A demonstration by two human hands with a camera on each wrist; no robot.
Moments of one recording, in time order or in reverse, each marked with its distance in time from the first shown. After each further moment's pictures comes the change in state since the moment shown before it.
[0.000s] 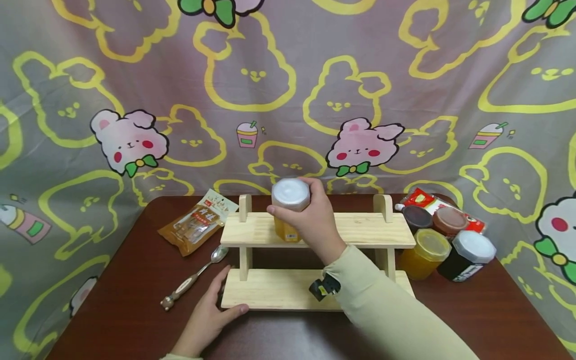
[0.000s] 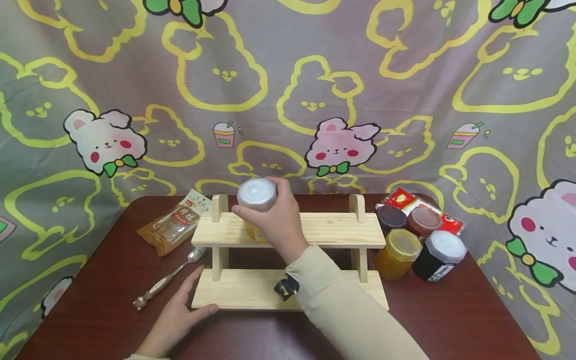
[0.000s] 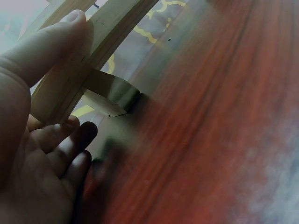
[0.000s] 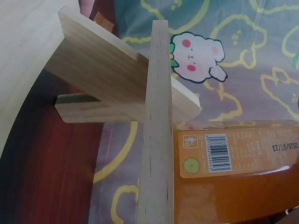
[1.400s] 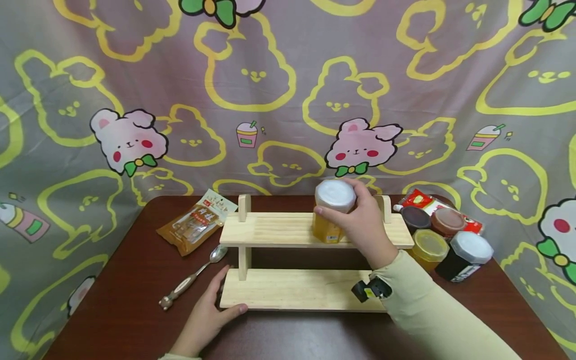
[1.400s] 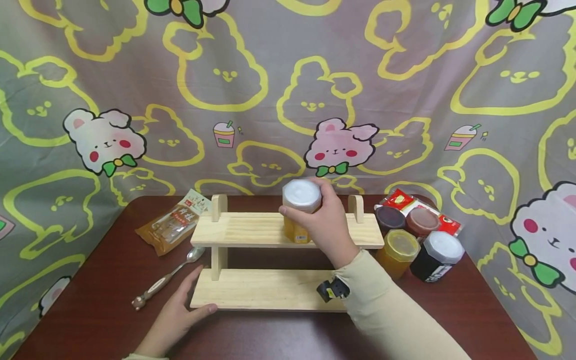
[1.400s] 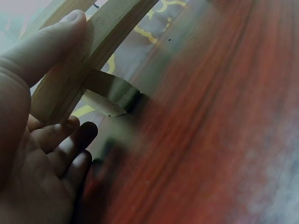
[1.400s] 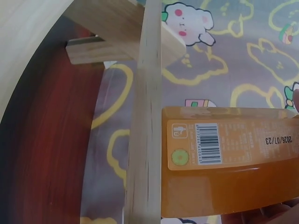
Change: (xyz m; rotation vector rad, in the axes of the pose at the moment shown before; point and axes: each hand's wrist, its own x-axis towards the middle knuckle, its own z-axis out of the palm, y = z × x) left_hand 0.000 -0.003 0.002 0.031 0.010 0.020; right_hand -0.006 0.010 -0.082 -0.090 -0.017 0.040
